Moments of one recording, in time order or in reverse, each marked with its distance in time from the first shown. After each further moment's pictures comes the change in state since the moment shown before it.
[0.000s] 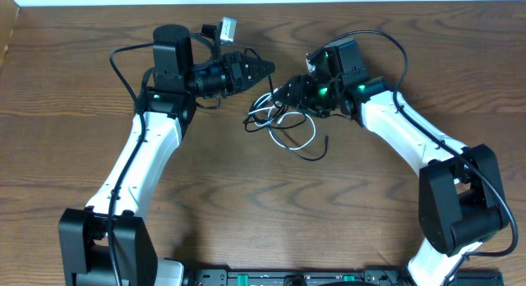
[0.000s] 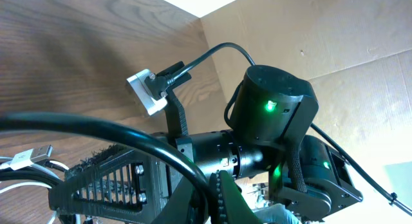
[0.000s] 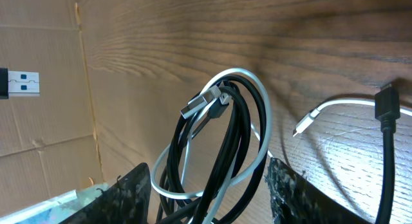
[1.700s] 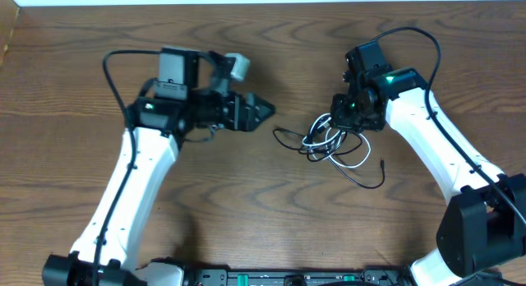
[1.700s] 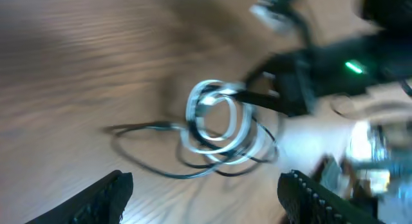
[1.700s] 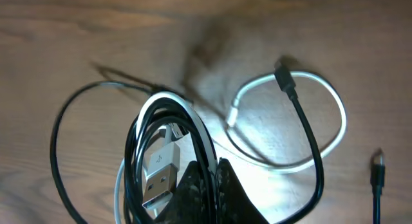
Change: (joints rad) left arm -0.105 -0.149 0.059 -0.671 -0.289 0.655; right arm -0.062 -0.135 0.071 -0.658 0.463 -0.276
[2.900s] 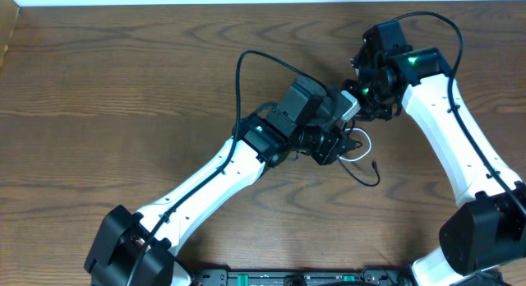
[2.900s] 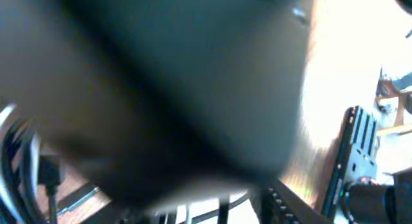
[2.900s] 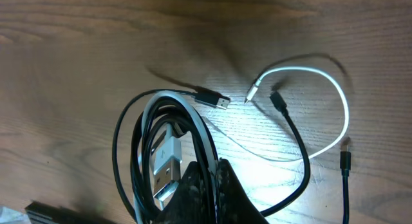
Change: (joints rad) left arm -0.492 0.175 0.000 0.301 -0.288 -0.027; right arm -0.055 0.000 0.177 -0.158 -0.115 -0.070
